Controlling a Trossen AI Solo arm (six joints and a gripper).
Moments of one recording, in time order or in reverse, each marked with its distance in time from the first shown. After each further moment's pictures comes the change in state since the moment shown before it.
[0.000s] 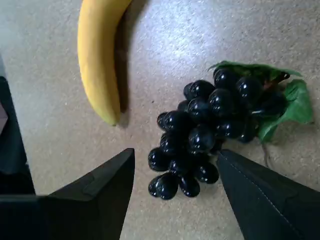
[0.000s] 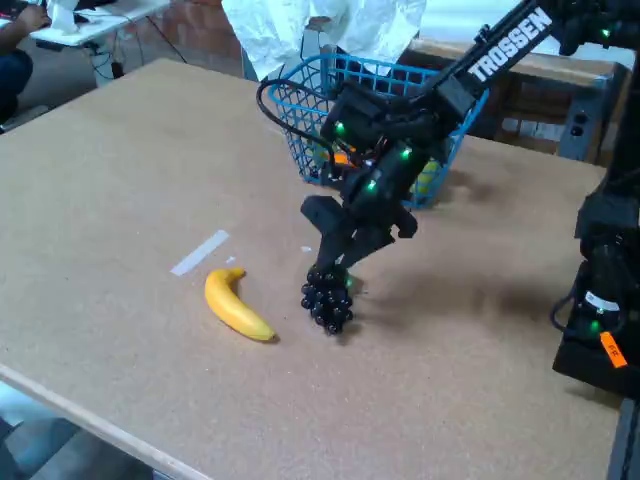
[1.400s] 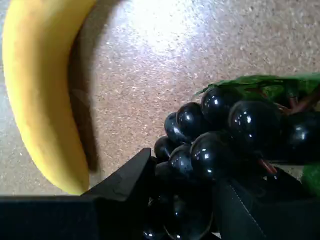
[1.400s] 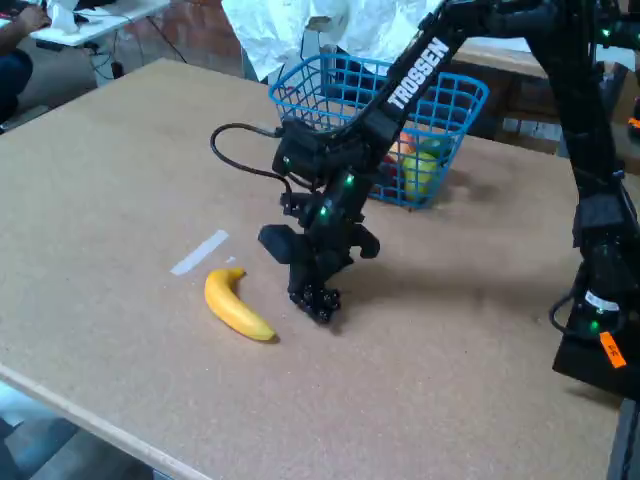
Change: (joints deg) arm 0.2 20.8 13.8 1.1 0.1 1.1
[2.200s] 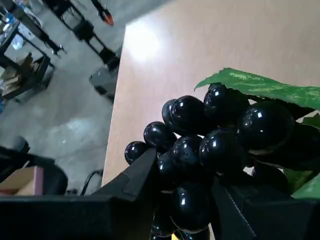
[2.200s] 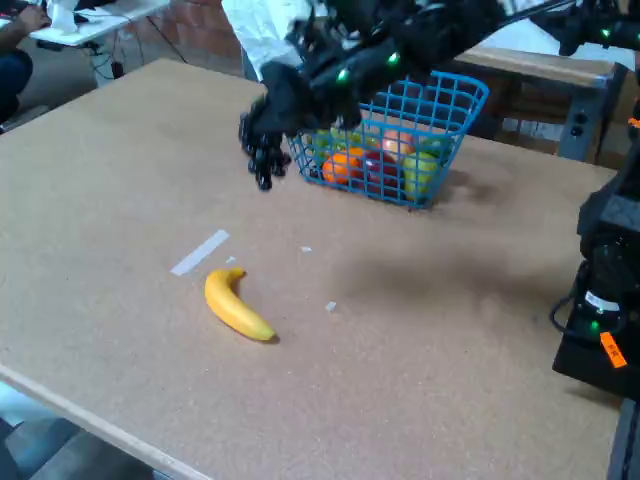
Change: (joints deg) arm 0.2 -34.1 0.0 5.4 7.8 -6.9
